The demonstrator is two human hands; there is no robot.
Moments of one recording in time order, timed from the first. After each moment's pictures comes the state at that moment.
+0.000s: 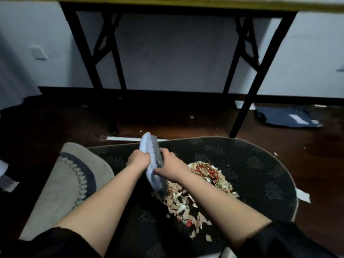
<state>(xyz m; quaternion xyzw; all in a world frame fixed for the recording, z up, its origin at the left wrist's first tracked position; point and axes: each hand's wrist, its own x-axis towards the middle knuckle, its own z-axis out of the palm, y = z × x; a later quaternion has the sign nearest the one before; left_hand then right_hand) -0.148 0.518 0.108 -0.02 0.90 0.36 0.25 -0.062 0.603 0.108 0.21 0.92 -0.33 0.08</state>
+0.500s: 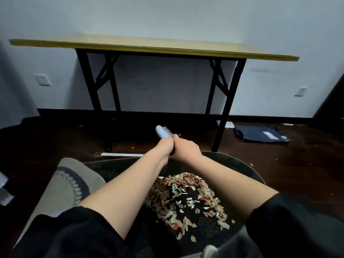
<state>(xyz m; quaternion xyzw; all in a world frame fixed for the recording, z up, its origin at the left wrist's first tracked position) -0.025 0.567 0.243 0.01 0.66 0.64 0.39 0.023 0.624 0.230 0.21 0.97 -0.11 -0.05</state>
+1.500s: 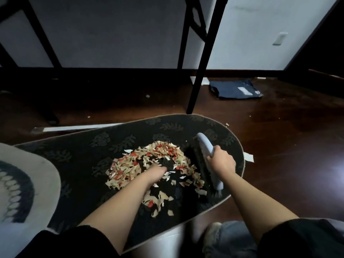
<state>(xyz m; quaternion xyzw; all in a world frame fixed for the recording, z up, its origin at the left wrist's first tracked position) -0.015 0.630 0.020 0.17 0.80 0.29 0.50 0.138 0.776 0.059 0.54 0.83 -0.13 0.02</state>
